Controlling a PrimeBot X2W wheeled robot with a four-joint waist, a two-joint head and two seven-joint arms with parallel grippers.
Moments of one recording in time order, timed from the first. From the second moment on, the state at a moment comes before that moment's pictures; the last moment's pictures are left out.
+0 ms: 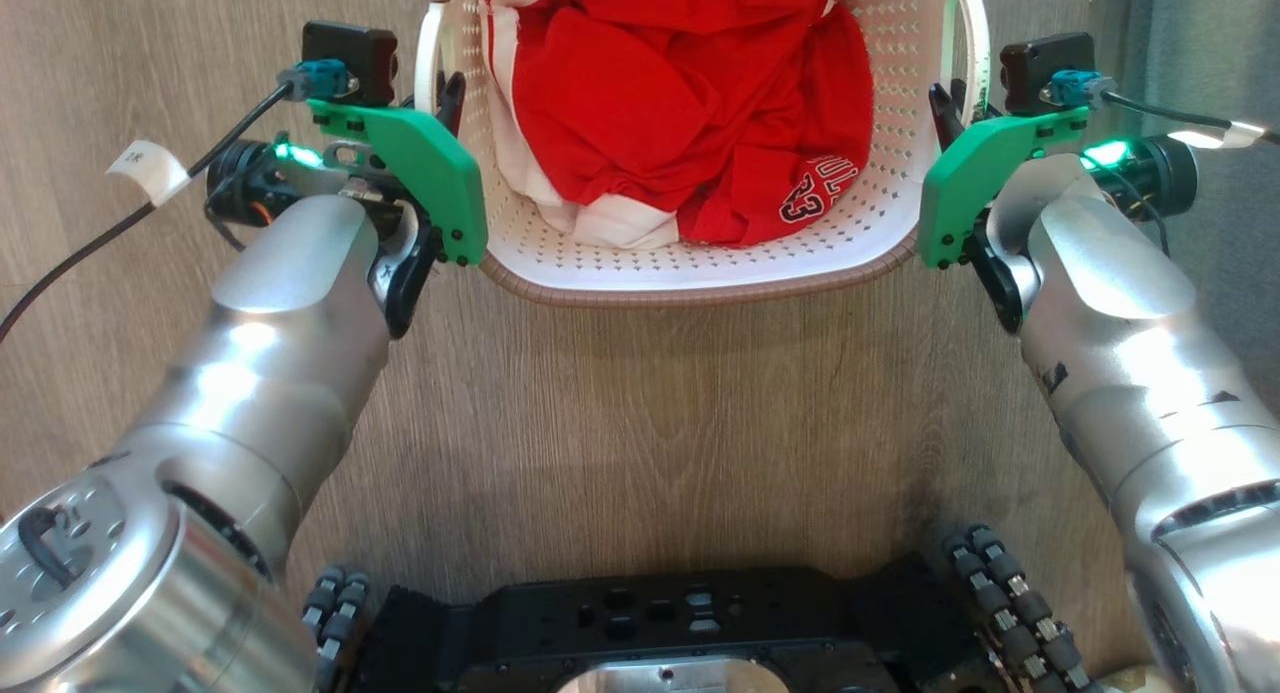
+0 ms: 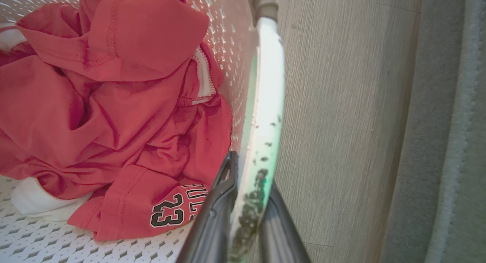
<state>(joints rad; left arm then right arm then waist) -1.13 0.05 -1.13 1.27 -1.07 -0.12 -0.24 -1.06 -0.06 0.30 1.28 0.23 0.14 -0.20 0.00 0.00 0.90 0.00</state>
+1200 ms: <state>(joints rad) -1.09 0.07 -1.10 1.27 -1.13 -0.13 -0.25 -0.99 -0.07 0.34 1.26 0.27 0.14 -0.25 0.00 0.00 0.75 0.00</state>
